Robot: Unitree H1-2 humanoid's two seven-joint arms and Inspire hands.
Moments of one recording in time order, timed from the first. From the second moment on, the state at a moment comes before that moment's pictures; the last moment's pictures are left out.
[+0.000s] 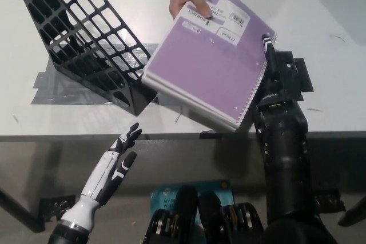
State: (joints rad) left_arm -0.12 0.20 -0.11 0.08 0.18 -0.25 -0.12; right_arm -0.91 0.21 -0.69 0.75 0.81 0.16 -0.16
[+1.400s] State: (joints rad) left_arm -0.12 0.20 -0.11 0.08 0.18 -0.25 -0.12; right_arm -0.31 -0.08 -0.05 -0.28 0.51 0.19 0.13
